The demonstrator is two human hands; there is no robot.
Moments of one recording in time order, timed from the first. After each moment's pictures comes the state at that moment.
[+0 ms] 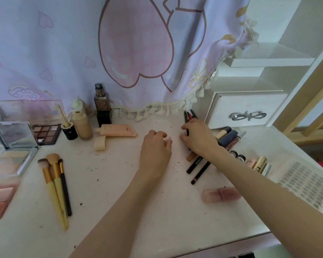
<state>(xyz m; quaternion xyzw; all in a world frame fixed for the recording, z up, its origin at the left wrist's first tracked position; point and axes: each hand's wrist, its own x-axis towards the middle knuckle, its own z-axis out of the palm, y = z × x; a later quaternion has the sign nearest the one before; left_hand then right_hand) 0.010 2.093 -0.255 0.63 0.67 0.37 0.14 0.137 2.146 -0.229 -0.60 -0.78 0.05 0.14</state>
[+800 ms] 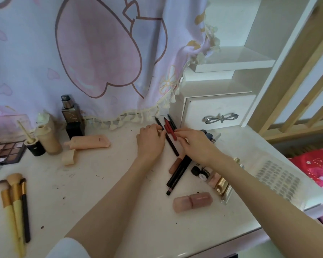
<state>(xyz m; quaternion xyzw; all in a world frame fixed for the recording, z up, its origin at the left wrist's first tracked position) 0.059 2.154 -0.248 0.64 0.67 0.35 0.16 0.198 2.126 -0.215 -0.54 -0.81 0.12 0.21</state>
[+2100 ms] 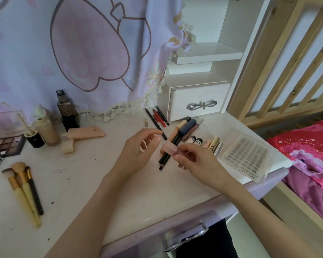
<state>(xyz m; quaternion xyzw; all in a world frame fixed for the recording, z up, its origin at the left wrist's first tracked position) 0.025 2.047 -0.233 0.74 0.41 0.46 0.26 0.210 2.002 -0.215 -0.55 -0.73 0.27 0.32</state>
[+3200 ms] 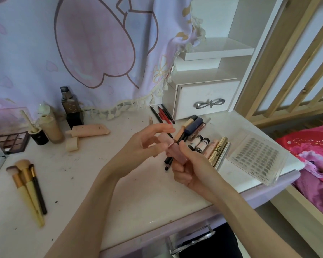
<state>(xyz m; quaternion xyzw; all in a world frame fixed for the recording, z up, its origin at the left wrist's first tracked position) 0.011 2.042 -0.213 0.73 0.32 0.39 0.47 0.184 2.004 -0.231 -0.38 -0.40 0.72 0.43</state>
